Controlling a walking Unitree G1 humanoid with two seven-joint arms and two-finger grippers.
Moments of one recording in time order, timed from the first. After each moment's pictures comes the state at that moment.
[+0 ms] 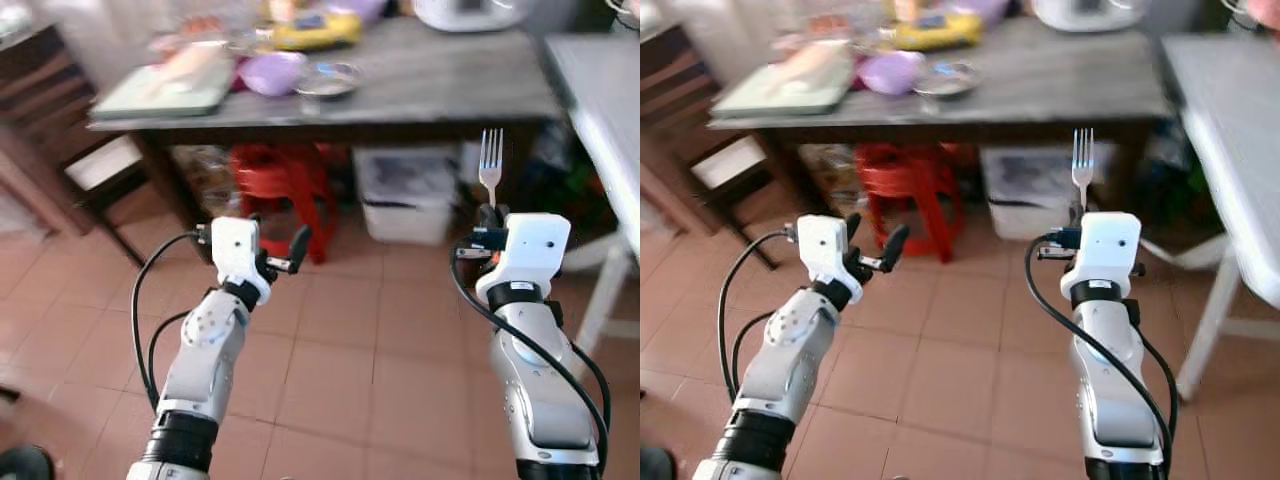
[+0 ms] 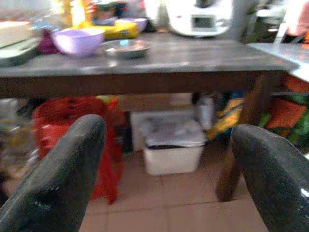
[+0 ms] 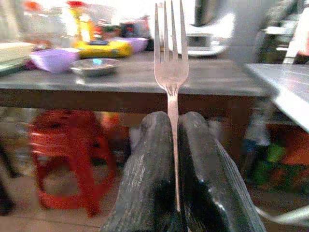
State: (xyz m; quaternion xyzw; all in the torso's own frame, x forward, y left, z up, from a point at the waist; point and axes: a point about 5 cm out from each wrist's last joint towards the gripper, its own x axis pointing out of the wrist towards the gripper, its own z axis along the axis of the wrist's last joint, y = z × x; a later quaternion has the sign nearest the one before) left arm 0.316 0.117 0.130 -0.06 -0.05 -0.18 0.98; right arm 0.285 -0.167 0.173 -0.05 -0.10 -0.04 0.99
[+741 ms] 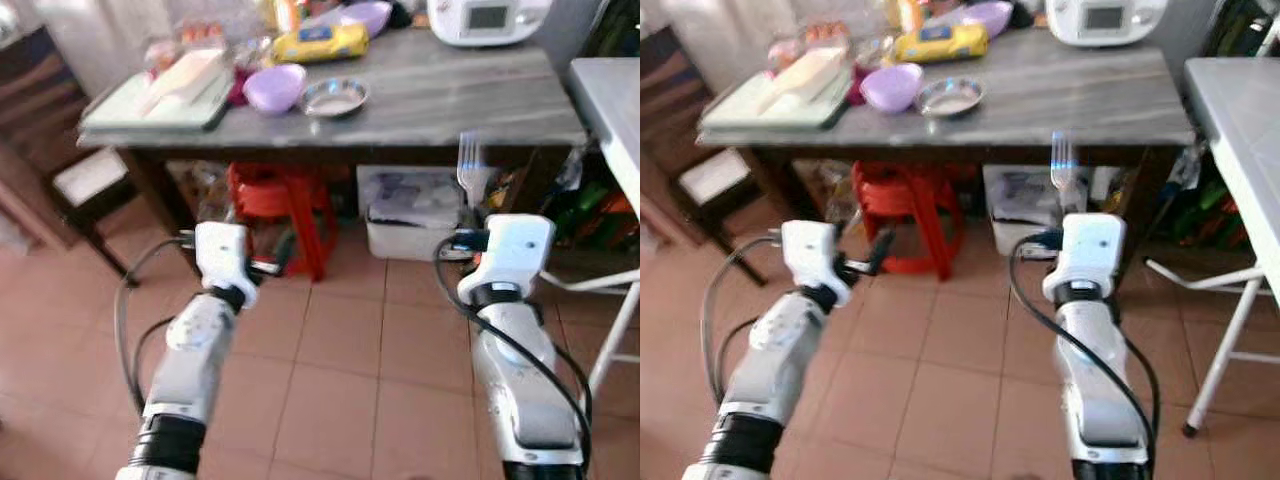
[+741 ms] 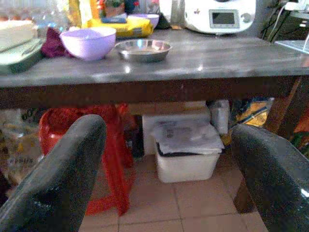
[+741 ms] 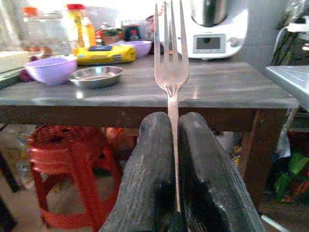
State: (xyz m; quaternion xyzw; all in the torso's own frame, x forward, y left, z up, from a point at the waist) left arm 0.316 0.125 0.127 -0.06 -0.04 -0.17 0.98; right arm 0.285 -0.160 0.173 -0.04 -0.10 -0.03 0.99
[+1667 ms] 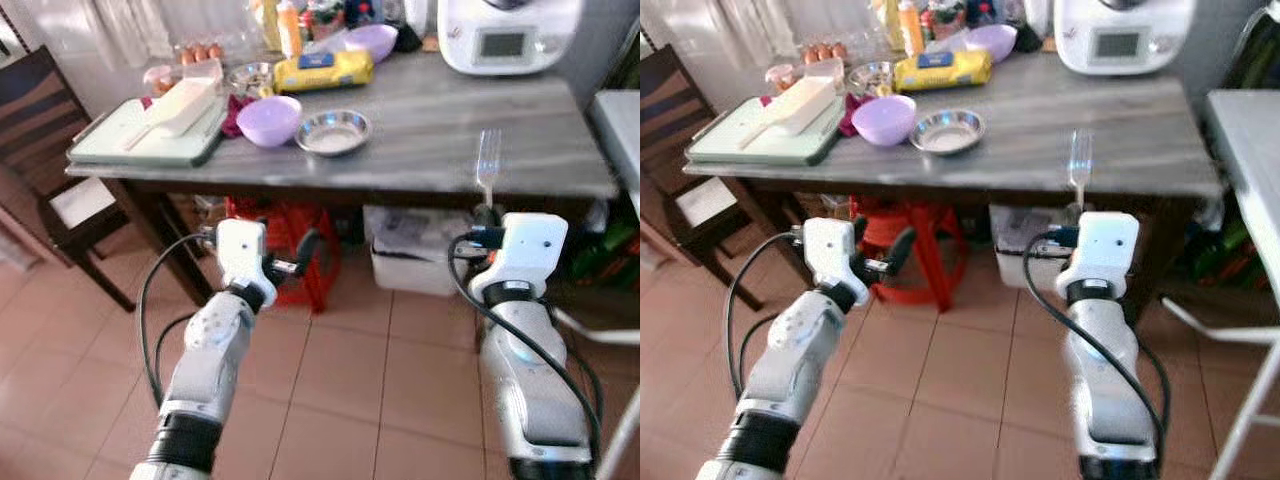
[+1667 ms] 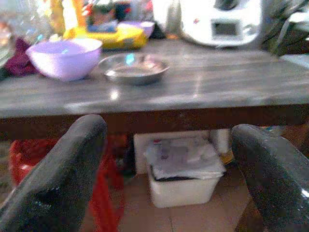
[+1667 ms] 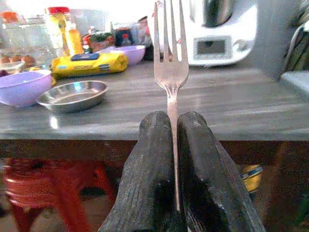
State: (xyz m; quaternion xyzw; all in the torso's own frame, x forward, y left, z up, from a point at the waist) left arm 0.314 0.111 0.126 -0.07 -0.04 -0.19 0.98; right arm 0.287 -0.163 0.170 -0.01 -0.09 -0.05 0.99
